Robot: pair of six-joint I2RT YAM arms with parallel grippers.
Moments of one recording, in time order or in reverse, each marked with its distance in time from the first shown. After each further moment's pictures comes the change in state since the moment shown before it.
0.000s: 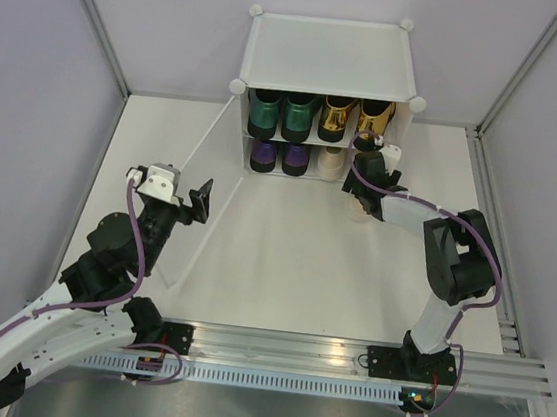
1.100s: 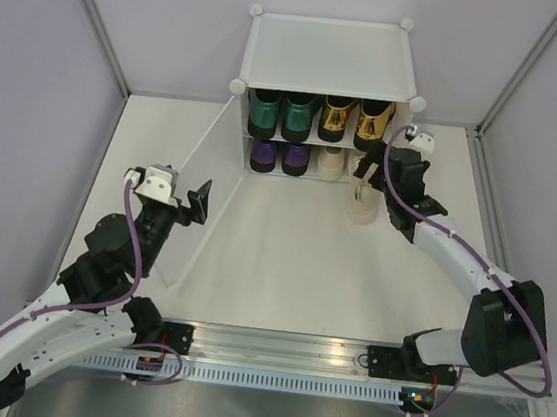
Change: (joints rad) left arm 0.000 -0.014 0.000 -0.011 0.004 -0.001; right arm -0.017 -0.396 -0.071 -0.013 -0.106 -0.015
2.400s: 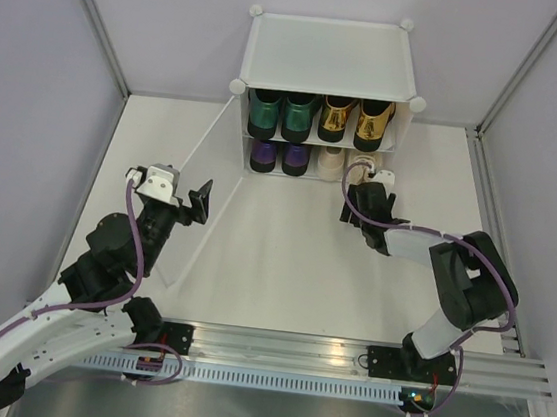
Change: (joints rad) left arm 0.000 0.008 0.000 0.002 0.000 0.000; right arm 0.075 0.224 -0.269 0.220 0.017 -0.087
